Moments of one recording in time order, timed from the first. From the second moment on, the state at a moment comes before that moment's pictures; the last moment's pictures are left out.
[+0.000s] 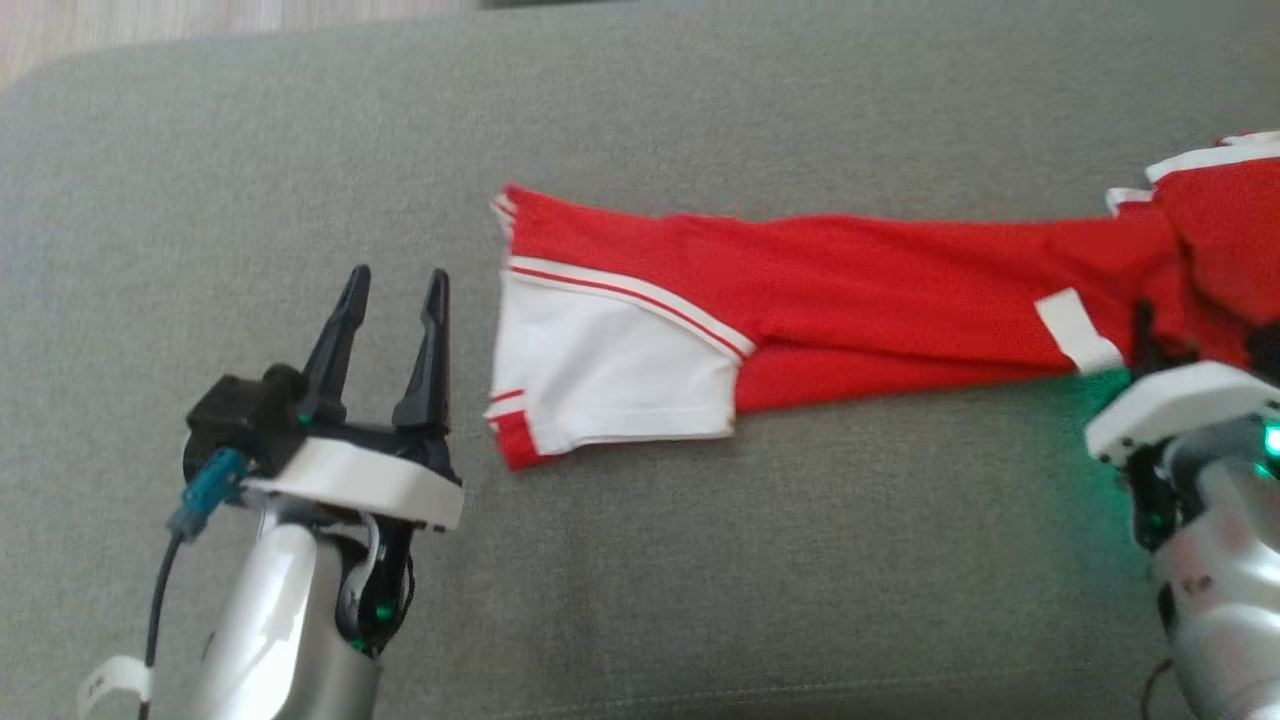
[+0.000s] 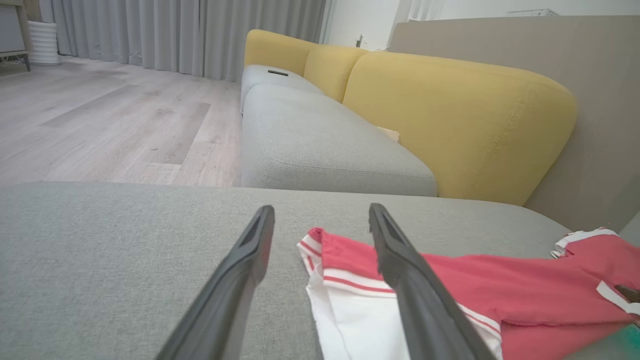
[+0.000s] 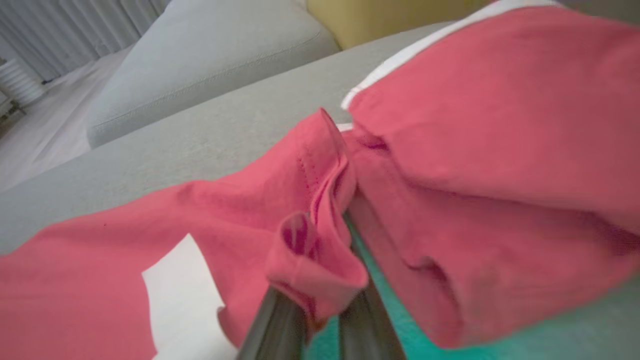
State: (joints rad) left arm -0.25 0.04 -0.17 0.23 -0.26 -0.11 -0.25; right arm -0.61 -0.22 -0.05 1.08 0.38 0.13 -0.21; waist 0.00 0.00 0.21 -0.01
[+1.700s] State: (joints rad) left arm -0.15 0.04 -0.26 0.25 -0.31 -0.11 -0.25; right arm -0.52 -0.06 0.42 0.87 0.67 0.13 -0.15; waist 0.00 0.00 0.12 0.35
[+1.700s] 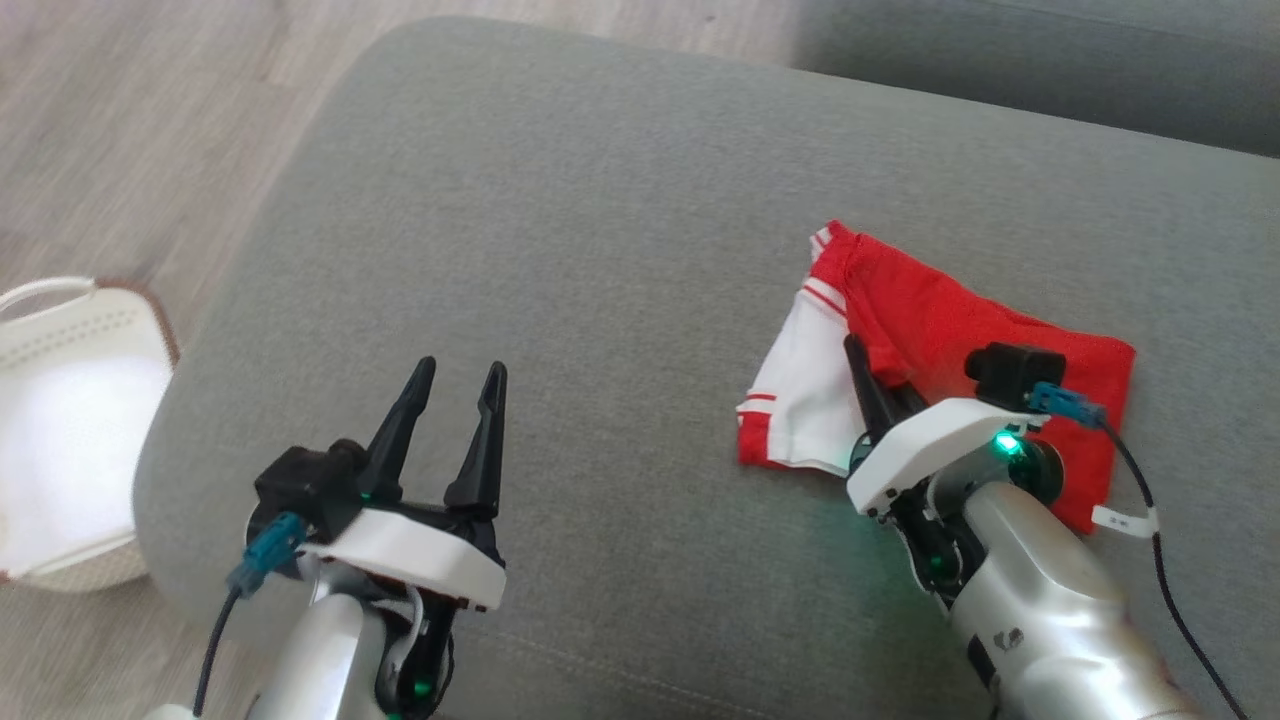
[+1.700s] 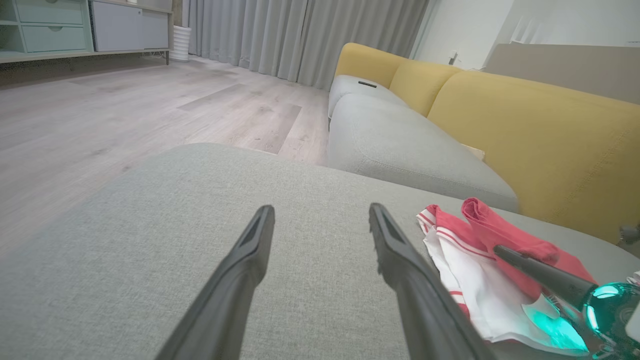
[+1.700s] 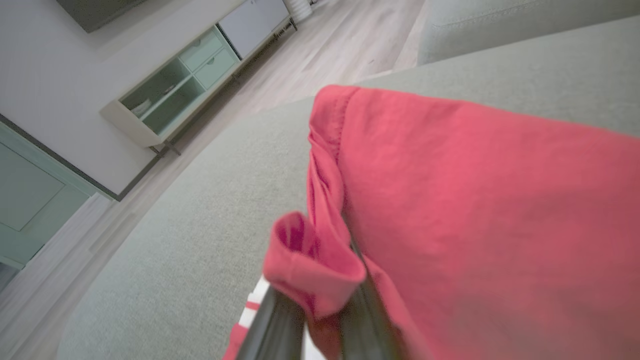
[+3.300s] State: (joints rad) left arm -0.12 0.04 -0.16 0.16 -0.29 -0.08 -0.25; right arm -0.25 -0.08 0.10 0.43 0.17 0.13 -0.25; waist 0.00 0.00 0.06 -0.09
